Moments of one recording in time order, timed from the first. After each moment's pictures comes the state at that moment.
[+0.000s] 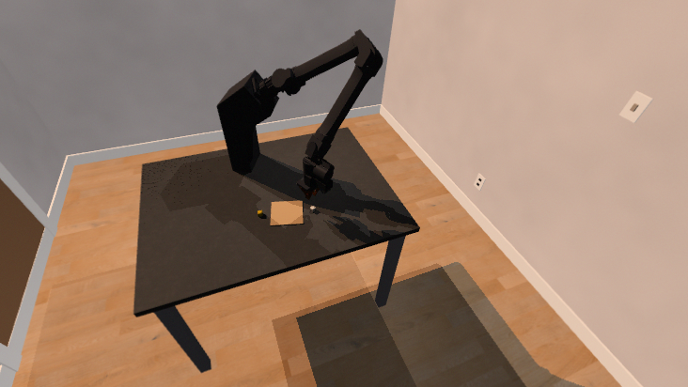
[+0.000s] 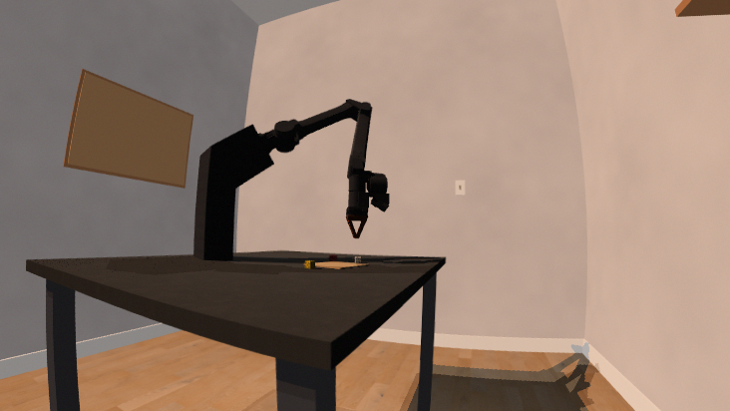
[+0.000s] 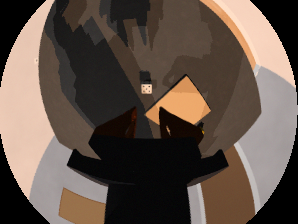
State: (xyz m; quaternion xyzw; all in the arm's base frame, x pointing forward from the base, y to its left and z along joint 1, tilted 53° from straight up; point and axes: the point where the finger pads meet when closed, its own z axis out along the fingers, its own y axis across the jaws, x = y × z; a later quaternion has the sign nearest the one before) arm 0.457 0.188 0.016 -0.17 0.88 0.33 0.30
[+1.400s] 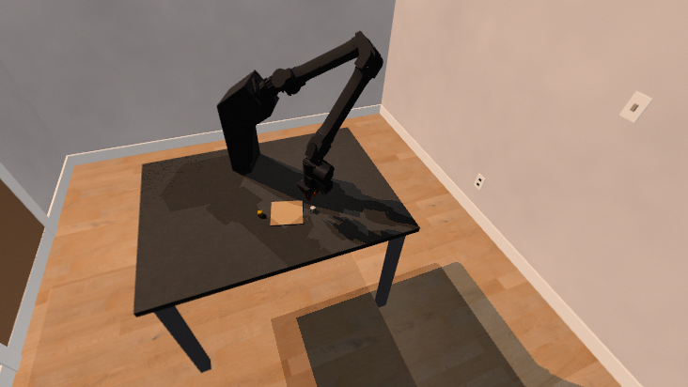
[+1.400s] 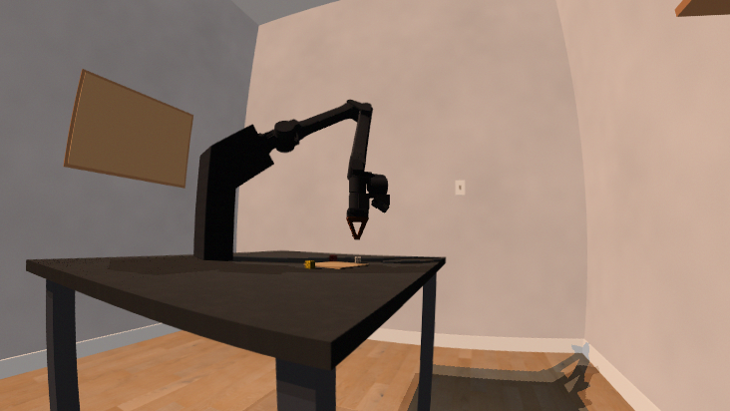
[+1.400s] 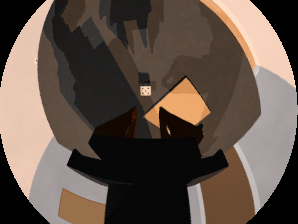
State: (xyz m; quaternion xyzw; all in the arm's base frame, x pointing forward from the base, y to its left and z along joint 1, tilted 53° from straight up) arm 0.461 0.190 0.014 -0.17 0.88 0.33 0.30
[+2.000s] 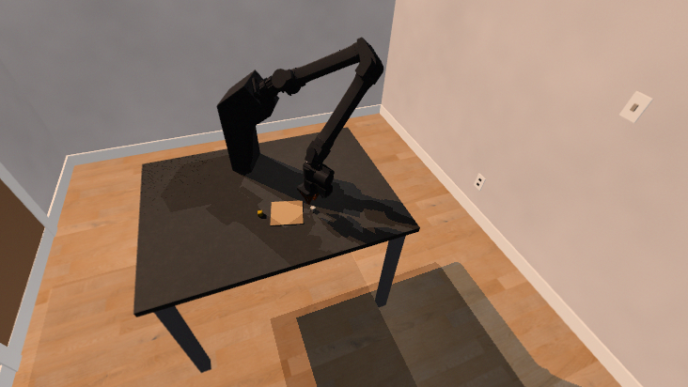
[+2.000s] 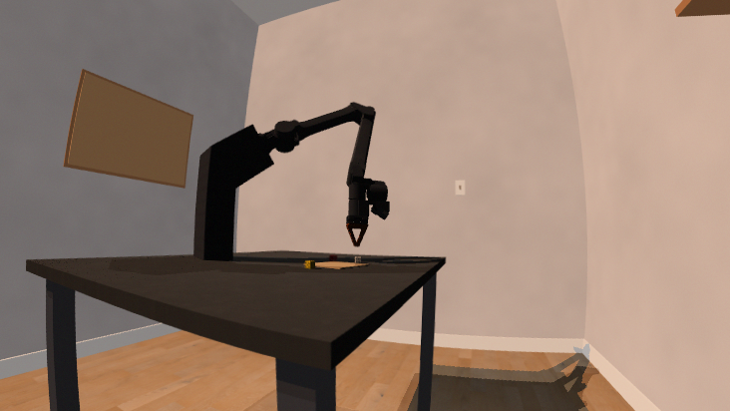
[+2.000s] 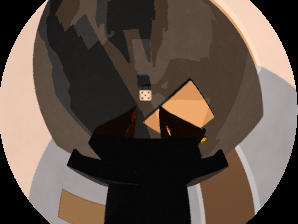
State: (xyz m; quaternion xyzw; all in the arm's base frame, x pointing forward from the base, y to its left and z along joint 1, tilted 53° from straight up) arm 0.469 0.205 0.000 -0.17 0.88 0.33 0.30
